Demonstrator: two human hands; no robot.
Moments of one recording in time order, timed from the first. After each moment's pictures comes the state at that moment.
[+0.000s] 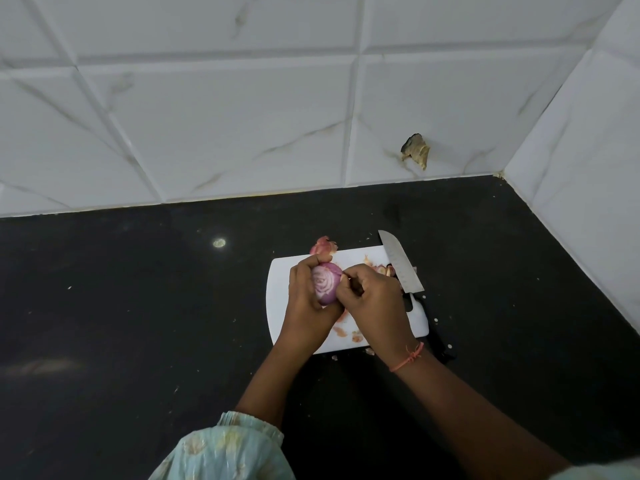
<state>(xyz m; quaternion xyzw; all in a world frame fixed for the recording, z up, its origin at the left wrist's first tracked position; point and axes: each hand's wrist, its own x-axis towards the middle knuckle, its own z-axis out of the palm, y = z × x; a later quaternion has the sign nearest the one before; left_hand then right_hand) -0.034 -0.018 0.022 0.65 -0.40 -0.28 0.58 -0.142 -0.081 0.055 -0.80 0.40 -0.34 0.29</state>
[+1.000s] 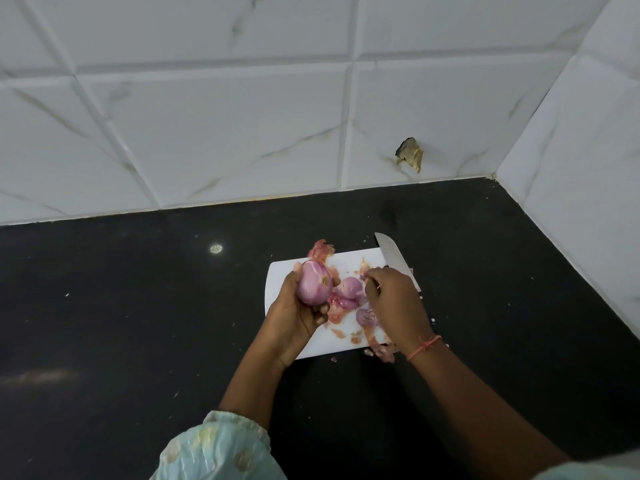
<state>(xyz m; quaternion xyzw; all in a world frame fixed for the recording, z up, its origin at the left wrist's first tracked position) -0.023 -0.008 0.055 0.46 -0.10 -0.60 0.64 -0.166 -0.115 0.038 -0.82 0.48 -0.20 0.23</state>
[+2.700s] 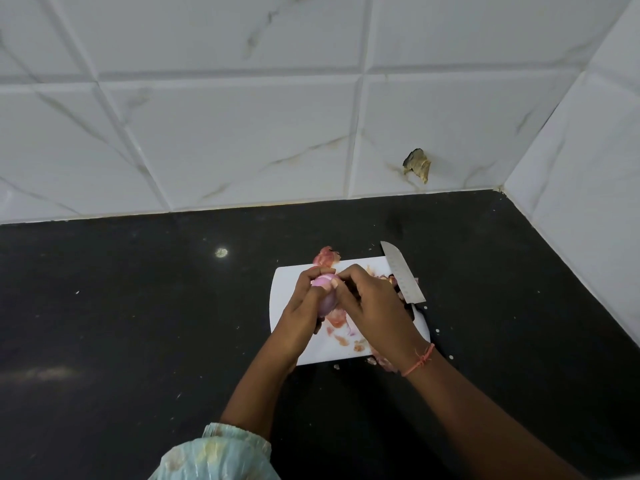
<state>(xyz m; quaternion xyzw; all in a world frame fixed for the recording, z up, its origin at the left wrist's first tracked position) -0.025 -0.006 0.055 0.65 -0.33 -0.44 0.52 -0.145 -0.084 0.078 -0.85 0.34 -0.23 0.33</state>
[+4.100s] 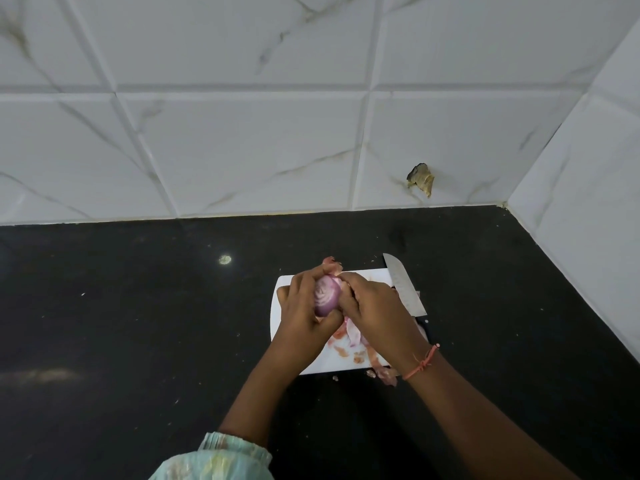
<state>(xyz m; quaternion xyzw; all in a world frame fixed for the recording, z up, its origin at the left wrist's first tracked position) -0.026 -0.002 0.056 0.70 -0.48 -0.20 0.48 -0.145 -0.096 0.088 -0.89 0.31 -0.20 0.27</state>
